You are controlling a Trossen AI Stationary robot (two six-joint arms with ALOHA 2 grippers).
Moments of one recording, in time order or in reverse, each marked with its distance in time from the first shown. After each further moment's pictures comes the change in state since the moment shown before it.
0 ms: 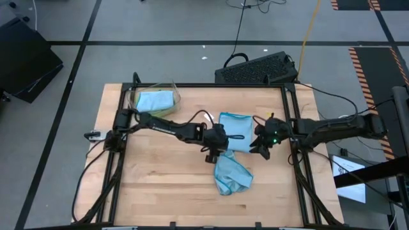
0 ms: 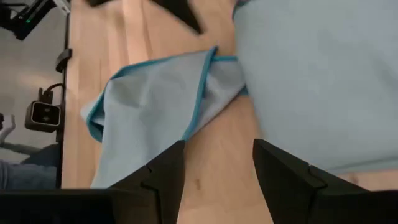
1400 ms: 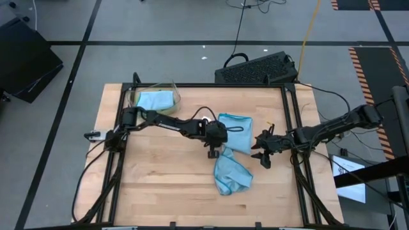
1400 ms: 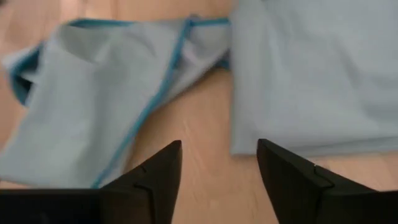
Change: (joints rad) left arm 0.072 0.081 -0.003 -0.002 0.027 -0.178; right arm 0.307 0.017 -0.105 0.082 0.392 -0.017
